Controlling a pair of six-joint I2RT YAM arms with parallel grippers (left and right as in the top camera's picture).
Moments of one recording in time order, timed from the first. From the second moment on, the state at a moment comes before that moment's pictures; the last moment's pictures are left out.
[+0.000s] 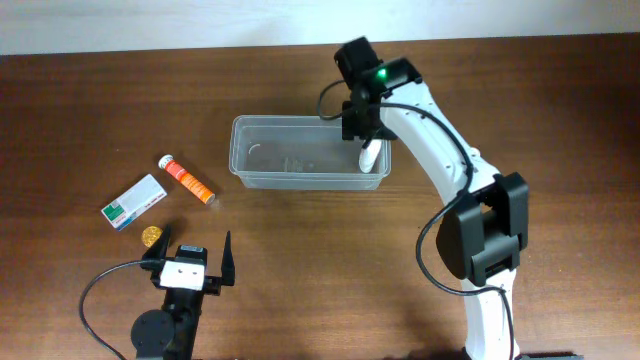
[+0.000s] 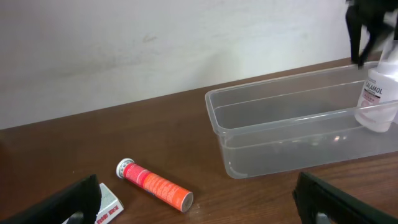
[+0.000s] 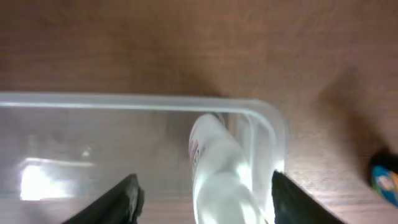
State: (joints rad) left arm -0.01 0.01 0.02 -0.07 0.10 0.16; right arm 0.40 2.21 2.12 -1.21 0.12 0.43
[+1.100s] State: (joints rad) left arm -0.01 0.01 0.02 -0.07 0.10 0.16; right arm -0.07 2.16 1.99 -1.41 -0.03 0.17
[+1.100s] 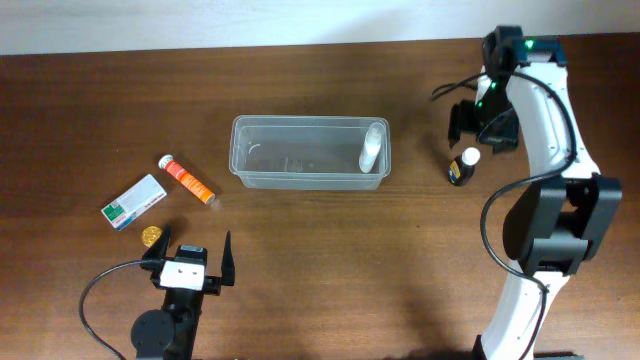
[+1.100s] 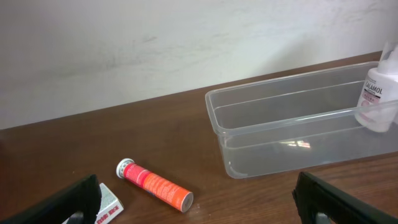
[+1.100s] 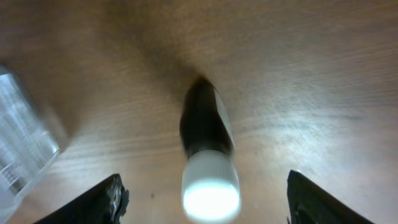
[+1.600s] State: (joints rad) left arm -0.01 0.01 0.02 -0.07 0.10 0.16; right arm -0.08 2.16 1.71 -1.17 -0.05 0.15
